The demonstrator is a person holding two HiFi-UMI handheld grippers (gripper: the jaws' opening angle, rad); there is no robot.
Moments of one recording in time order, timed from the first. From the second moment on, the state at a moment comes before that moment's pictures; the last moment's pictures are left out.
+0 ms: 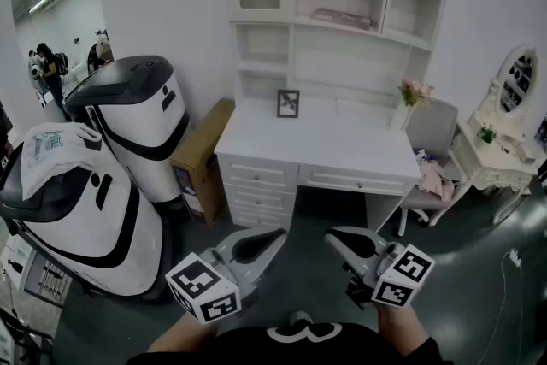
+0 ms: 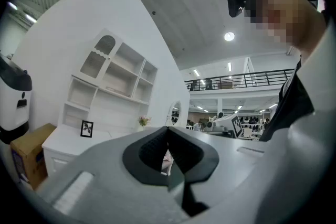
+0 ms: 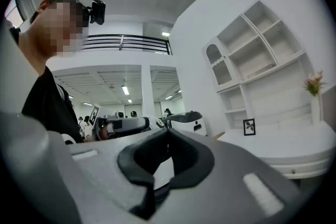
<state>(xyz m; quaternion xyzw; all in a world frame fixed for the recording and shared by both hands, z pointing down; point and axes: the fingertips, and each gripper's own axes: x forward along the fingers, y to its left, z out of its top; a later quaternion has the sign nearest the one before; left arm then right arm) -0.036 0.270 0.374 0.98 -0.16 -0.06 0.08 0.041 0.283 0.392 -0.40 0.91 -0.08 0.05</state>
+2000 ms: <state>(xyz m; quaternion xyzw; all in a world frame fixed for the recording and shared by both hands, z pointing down) 0.127 -0.146 0.348 0.97 -0.23 -0.06 0.03 0.210 -0.138 0.372 -0.36 0.93 -0.05 0.05</state>
